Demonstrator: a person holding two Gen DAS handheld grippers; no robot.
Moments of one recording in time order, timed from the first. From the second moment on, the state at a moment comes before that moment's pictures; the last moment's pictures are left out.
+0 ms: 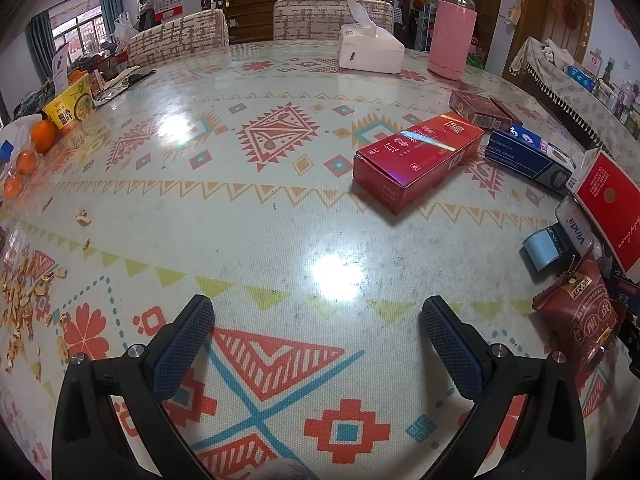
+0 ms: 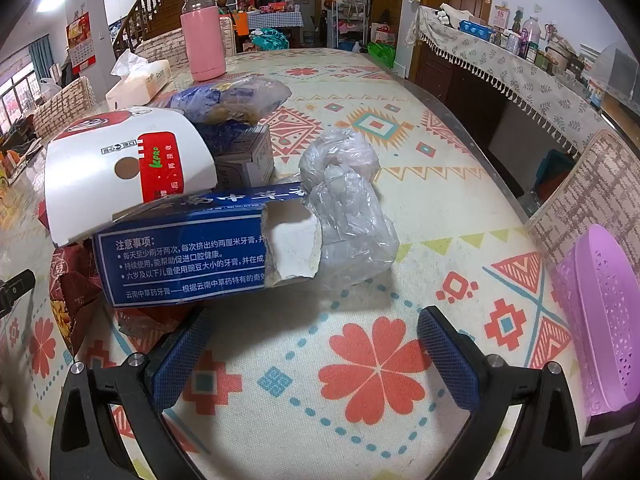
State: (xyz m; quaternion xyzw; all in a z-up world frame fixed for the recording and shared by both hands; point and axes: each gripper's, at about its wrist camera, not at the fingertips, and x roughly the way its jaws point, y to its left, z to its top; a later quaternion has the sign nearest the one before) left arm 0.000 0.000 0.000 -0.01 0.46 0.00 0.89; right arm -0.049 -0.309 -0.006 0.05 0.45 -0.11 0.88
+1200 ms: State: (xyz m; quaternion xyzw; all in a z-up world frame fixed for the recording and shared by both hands) left arm -0.060 -0.009 0.057 0.00 0.39 -0.01 0.92; right arm -0.112 -0.298 0.036 0.03 0.40 -0.07 0.91
